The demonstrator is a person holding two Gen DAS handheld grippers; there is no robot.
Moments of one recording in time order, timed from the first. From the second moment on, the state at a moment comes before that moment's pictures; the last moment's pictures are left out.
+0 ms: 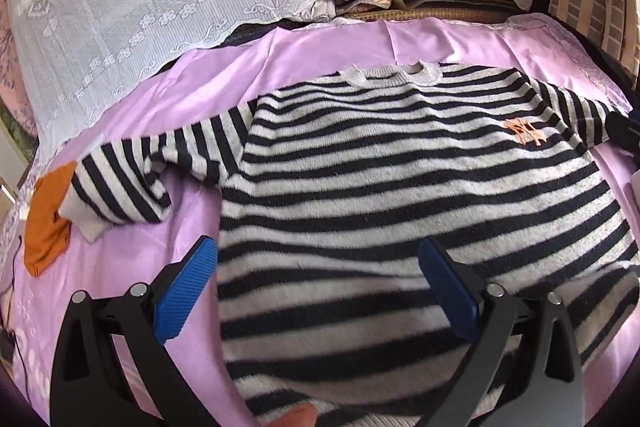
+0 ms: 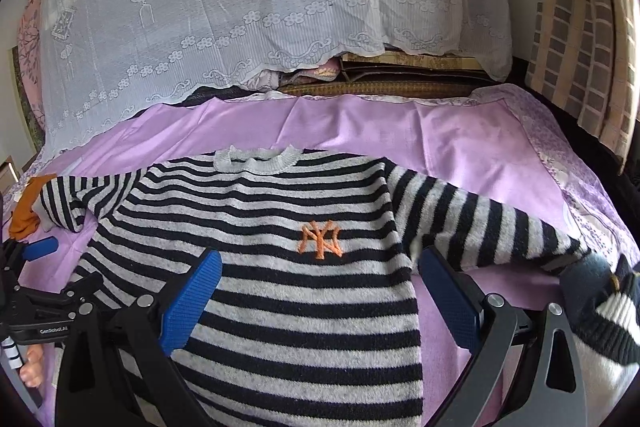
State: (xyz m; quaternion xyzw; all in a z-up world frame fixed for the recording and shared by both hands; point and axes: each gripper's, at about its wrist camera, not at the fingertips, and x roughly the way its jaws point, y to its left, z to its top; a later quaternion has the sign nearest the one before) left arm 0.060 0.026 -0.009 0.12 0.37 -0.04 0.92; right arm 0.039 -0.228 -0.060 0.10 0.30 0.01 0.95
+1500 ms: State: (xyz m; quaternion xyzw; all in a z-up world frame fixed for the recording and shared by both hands) left arm 0.326 0.055 -0.053 0.13 0.40 -0.17 0.89; right arm 0.309 -0.253 -0.121 -0.03 0.43 0.13 0.89
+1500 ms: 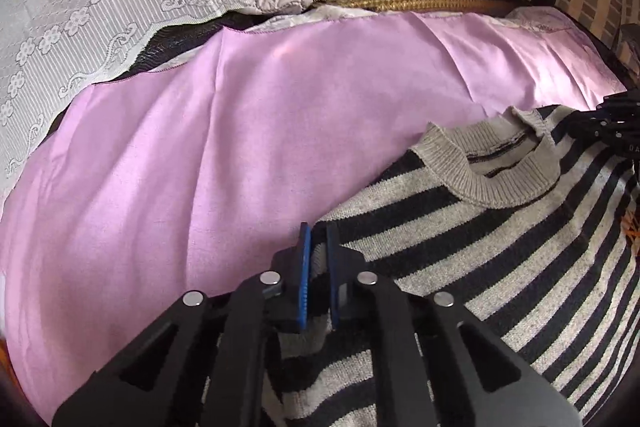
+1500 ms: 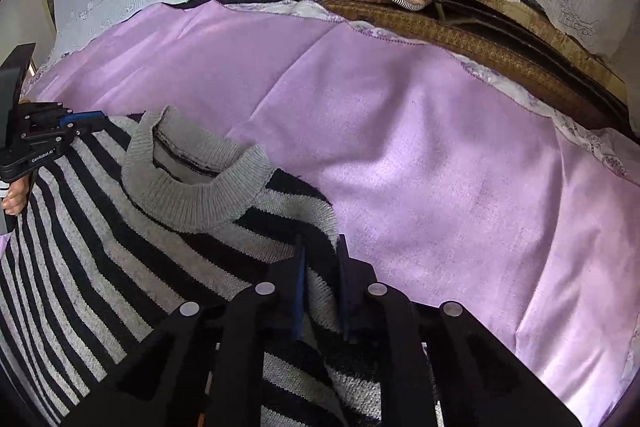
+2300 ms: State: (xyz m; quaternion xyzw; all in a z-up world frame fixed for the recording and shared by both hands) left arm 0.305 0.071 -0.001 0.08 0.38 -0.06 0.92; right arm 0.323 -0.322 -0.059 0.11 0.40 0.08 0.91
